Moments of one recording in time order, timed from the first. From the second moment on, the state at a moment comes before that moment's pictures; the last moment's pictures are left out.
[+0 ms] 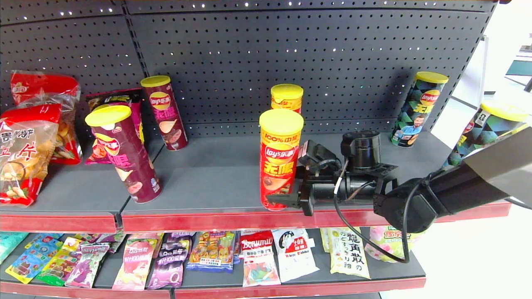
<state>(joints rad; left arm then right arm) 0.08 0.09 0.00 0.00 0.03 0.00 0.54 2.06 -1.00 -0.71 0.66 -0.44</state>
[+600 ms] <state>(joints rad) 0.08 0.09 0.00 0.00 0.03 0.00 0.54 2.07 -1.00 -0.71 0.66 -0.44</state>
